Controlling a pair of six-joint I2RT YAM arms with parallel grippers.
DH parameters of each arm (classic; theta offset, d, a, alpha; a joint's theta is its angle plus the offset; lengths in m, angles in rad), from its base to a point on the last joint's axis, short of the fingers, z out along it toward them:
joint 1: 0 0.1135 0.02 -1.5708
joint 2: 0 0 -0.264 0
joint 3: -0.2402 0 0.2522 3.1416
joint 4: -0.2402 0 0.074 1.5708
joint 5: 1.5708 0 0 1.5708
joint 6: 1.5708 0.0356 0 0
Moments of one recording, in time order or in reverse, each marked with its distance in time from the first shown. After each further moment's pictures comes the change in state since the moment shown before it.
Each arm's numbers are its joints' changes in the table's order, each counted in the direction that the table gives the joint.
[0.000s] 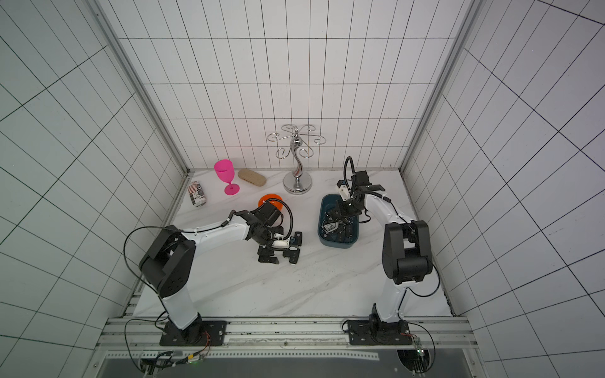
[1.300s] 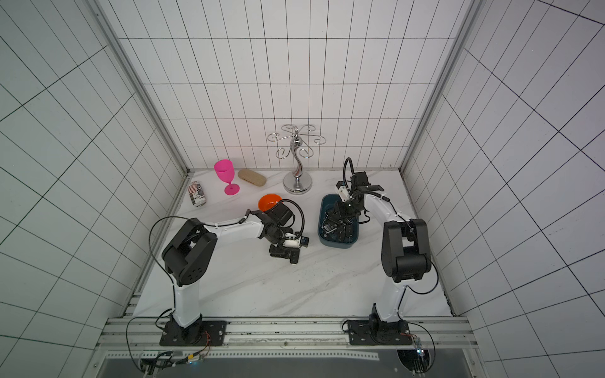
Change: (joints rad) left arm -0.051 0.148 -0.093 0.082 -0.027 -0.025; right arm 0.000 0.014 0.000 0.000 -0.017 -0.002
